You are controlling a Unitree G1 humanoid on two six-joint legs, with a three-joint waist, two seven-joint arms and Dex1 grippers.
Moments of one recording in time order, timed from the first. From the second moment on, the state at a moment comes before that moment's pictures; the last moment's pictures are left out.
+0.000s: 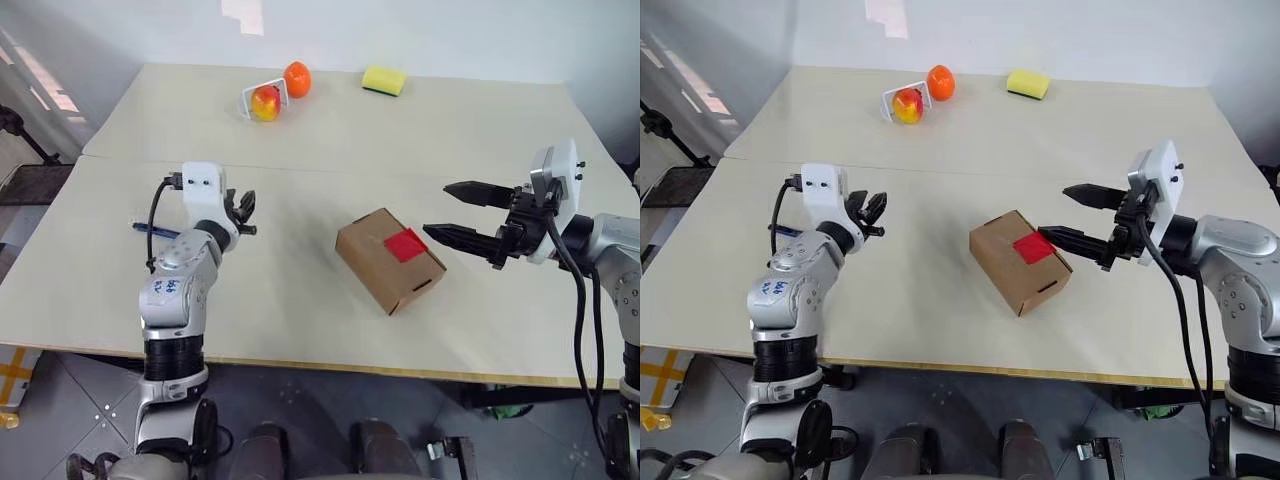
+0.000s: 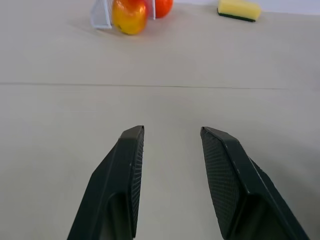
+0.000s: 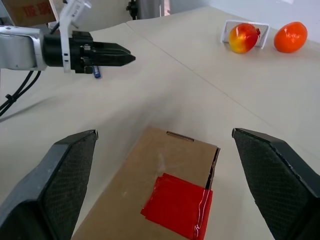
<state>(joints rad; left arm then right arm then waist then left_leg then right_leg) -0.58 0.22 0.22 -0.13 -0.16 0.71 -0.10 -0.49 -0.81 -0.25 -0.22 0.68 0.72 0.98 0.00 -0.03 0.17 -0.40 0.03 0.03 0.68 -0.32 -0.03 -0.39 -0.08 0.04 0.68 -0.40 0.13</state>
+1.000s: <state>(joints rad) 0.46 0.20 1.09 -0.85 -0.80 0.57 -0.25 -0.61 -0.94 -0.15 0.34 0.51 0.48 1.32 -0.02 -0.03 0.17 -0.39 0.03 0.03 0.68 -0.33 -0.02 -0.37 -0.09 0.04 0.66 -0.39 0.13</state>
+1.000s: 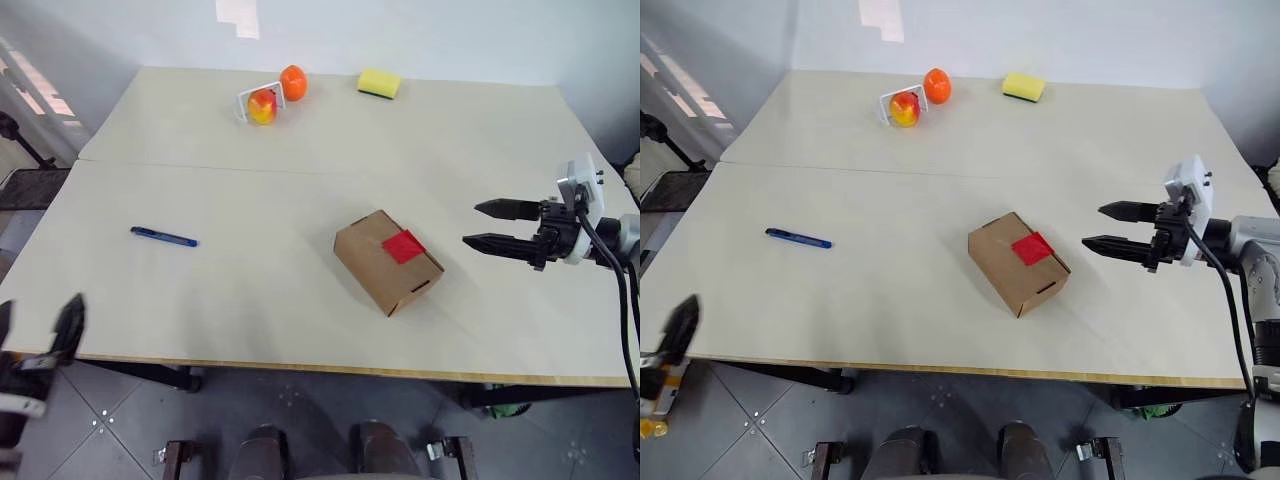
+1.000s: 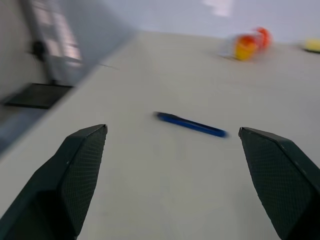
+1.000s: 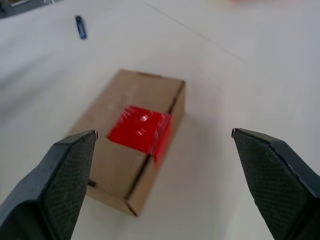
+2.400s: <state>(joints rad) -0.47 0.06 0.44 -0.25 -0.48 0.84 0.56 -0.61 -0.97 -0.24 0.14 0.59 0.54 1.32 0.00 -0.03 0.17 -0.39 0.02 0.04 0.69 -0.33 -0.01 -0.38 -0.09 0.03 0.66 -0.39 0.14</state>
